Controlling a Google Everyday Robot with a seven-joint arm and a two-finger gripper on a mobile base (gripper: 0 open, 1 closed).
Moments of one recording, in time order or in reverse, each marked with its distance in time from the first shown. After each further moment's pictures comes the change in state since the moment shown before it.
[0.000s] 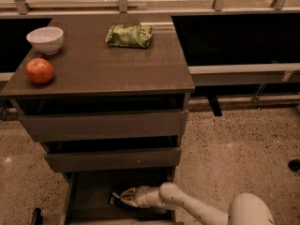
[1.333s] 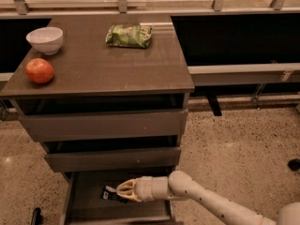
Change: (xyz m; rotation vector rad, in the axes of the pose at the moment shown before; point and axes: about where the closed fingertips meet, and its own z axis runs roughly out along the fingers) arm -0.163 0.043 -0.095 -0.082 -0.149 -0.225
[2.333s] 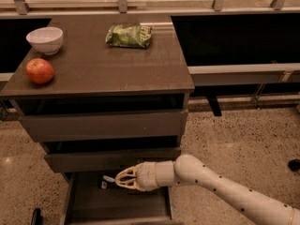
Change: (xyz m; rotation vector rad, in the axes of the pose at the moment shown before) arm -0.125 -0.005 -0.059 -0.019 0.031 -0.241
